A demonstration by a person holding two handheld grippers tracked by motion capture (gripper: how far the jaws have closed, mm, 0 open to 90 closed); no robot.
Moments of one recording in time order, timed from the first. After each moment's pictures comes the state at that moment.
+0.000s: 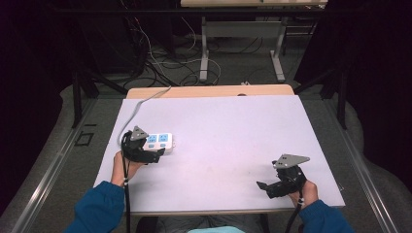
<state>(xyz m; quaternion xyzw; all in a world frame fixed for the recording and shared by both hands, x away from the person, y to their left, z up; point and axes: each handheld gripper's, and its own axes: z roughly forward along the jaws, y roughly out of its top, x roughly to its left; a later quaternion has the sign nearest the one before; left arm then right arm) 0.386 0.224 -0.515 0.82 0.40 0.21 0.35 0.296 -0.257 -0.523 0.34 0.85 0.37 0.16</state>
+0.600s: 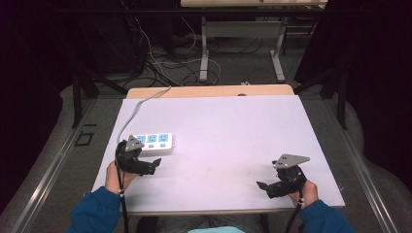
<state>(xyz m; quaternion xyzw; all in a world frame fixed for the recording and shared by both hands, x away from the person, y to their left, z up) 0.350 0.232 -0.512 0.82 0.40 0.20 0.34 0.297 -0.257 -0.523 0.33 0.85 0.38 0.17</state>
